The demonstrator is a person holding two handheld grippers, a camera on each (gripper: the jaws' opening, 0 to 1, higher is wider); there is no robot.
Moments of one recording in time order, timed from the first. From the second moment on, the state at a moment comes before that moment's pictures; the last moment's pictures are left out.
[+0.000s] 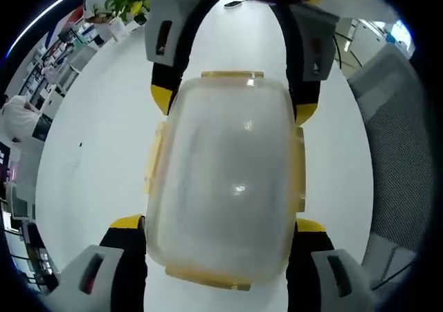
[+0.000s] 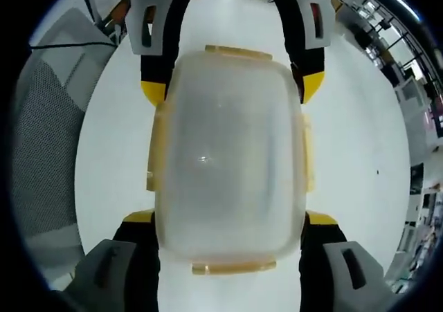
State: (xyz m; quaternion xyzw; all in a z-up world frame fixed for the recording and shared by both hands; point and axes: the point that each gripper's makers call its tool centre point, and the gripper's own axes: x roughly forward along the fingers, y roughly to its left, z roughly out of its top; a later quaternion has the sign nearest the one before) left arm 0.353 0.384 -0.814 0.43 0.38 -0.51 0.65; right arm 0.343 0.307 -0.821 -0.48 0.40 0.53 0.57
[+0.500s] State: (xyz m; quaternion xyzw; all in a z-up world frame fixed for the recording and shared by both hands) left arm 0.381 0.382 -0.812 0.42 0.36 -0.53 0.64; right arm 0.369 0.306 -0.822 -0.48 0.40 0.51 0.58
